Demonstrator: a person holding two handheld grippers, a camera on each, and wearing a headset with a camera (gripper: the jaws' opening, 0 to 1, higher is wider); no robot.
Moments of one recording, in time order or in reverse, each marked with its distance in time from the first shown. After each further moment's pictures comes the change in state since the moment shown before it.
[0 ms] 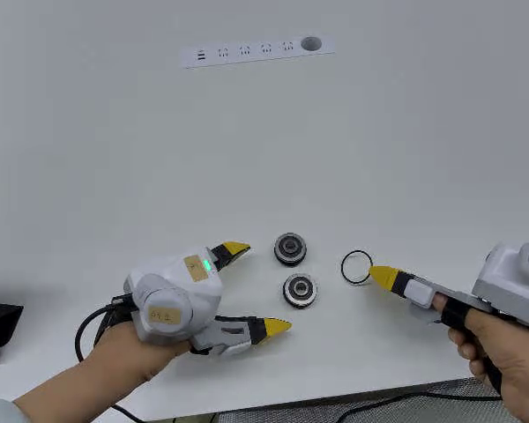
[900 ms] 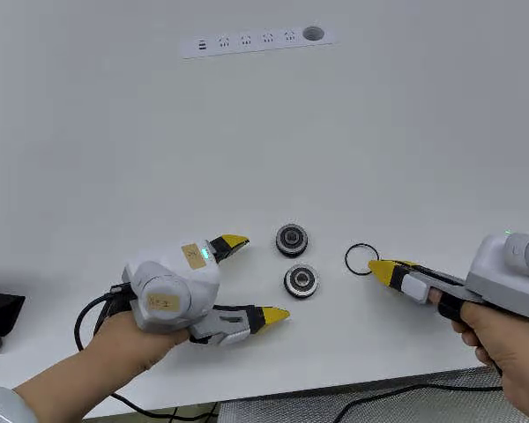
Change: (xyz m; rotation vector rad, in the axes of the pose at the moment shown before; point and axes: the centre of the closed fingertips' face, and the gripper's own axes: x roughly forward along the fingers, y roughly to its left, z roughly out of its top) left arm -0.002 0.002 -0.004 -0.020 0.005 0.004; right arm 0.001 -0.010 -0.003 -0.196 0.047 -0.081
